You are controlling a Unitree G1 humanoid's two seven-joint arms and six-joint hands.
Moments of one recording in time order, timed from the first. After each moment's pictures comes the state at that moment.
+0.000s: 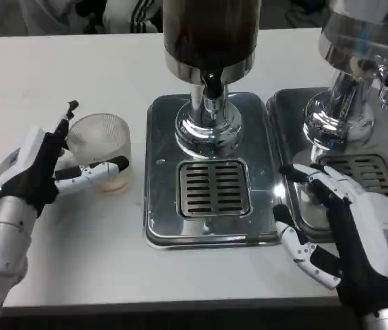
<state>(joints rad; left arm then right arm) -0.62 0.45 -0.18 1.29 0.44 -0.59 0.28 0.25 -0.25 0.21 -0.05 -0.71 -0.27 -0.41</state>
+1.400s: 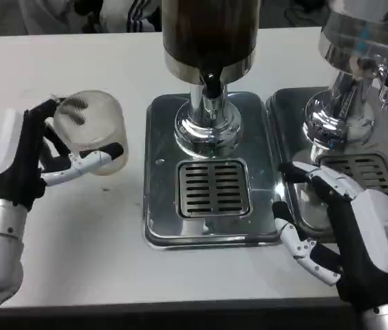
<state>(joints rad) -0.54 0.49 -0.17 1.21 0.48 -0.81 0.53 0.23 -0.25 0.20 -0.03 -0.67 -0.30 -0.39</state>
